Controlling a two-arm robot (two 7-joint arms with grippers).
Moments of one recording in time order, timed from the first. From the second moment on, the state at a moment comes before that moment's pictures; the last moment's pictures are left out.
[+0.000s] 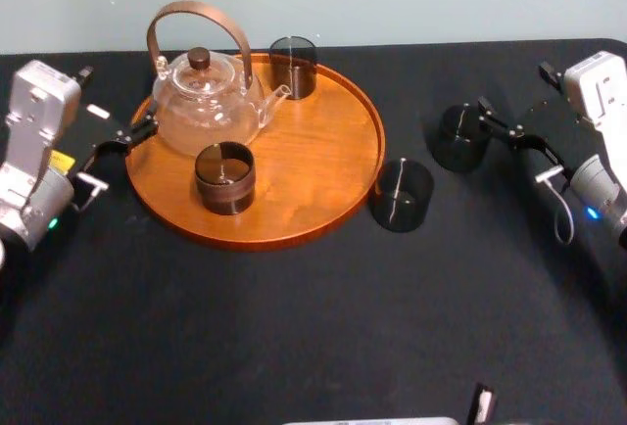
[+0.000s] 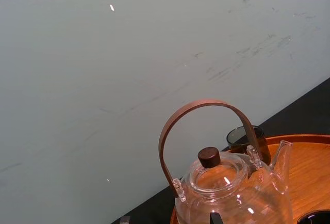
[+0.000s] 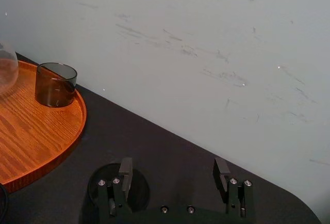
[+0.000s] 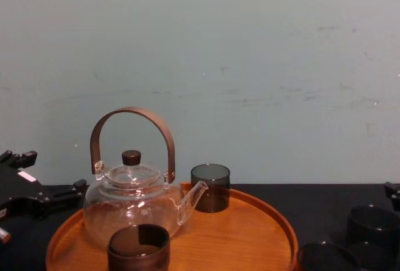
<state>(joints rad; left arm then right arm) -0.20 0.60 0.45 -1.41 -0.25 -0.12 0.03 0.20 0.60 -0.45 -1.41 0.25 -0.12 -0.03</state>
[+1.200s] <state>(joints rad) -0.20 0.60 0.45 -1.41 -0.25 -0.12 0.03 0.20 0.60 -0.45 -1.41 0.25 -0.12 -0.03</state>
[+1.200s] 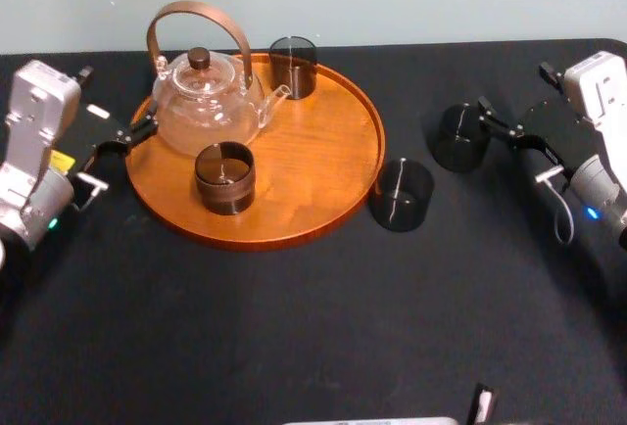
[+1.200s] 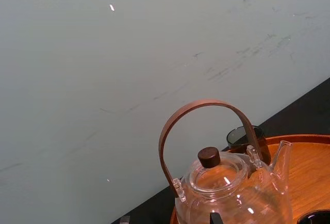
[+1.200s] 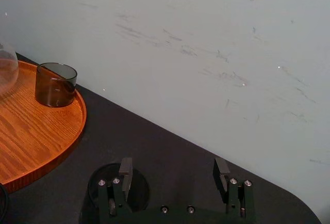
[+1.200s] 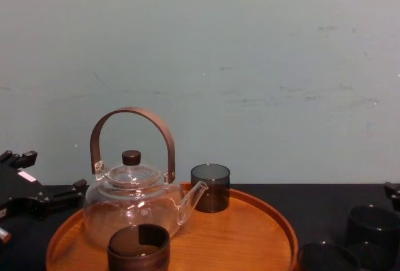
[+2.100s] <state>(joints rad) -0.20 0.60 0.45 -1.41 -0.25 -0.12 0.03 0.06 0.62 -0.39 -1.57 0.37 -0.12 0.13</state>
